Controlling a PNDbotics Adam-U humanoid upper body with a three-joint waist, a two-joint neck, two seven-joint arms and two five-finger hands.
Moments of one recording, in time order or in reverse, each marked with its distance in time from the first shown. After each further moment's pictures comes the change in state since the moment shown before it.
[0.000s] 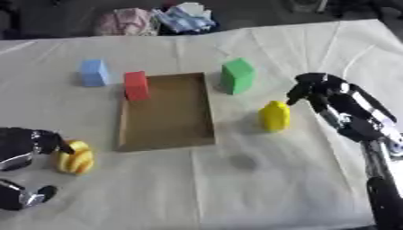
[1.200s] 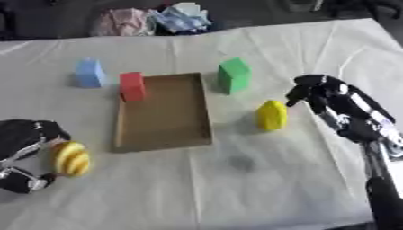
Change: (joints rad) left arm -0.083 -0.097 -0.052 0.200 -0.186 0.040 0.163; right arm 0.000 0.000 0.002 0.006 0.000 -0.002 0.006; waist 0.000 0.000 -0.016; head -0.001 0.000
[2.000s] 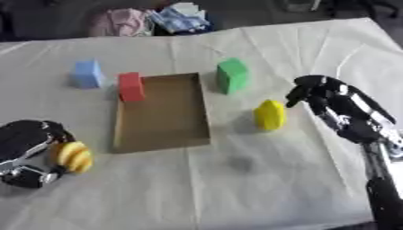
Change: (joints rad) left arm -0.034 -0.053 -0.022 0.090 0.004 -0.027 0.124; right arm -0.001 0.000 0.004 0.000 0.000 0.001 0.002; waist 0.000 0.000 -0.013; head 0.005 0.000
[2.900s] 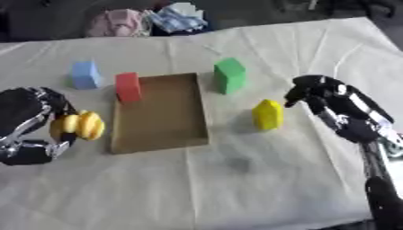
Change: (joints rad) left arm -0.105 0.051 0.033 -0.246 0.181 0.041 -0.022; right arm 0.001 0.000 0.000 0.000 0.000 0.002 0.001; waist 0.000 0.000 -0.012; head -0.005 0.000
